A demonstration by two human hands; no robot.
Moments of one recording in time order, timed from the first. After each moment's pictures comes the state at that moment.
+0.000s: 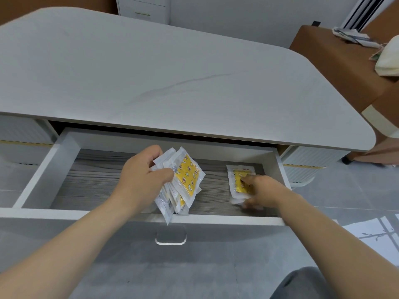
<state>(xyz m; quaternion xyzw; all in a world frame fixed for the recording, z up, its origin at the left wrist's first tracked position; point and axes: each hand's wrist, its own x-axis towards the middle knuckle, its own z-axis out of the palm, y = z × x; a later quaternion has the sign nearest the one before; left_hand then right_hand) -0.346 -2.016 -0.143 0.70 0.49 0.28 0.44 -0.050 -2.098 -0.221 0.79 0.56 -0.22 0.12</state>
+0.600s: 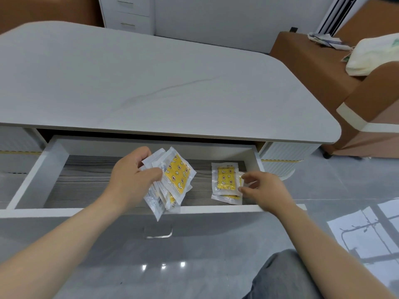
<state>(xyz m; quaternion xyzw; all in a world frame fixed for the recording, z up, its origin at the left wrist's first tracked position) -0.340 -2.035 -0.131 0.70 0.49 0.27 0.43 -0.061 -2.162 -0.182 0.86 0.46 -0.17 -0.16</state>
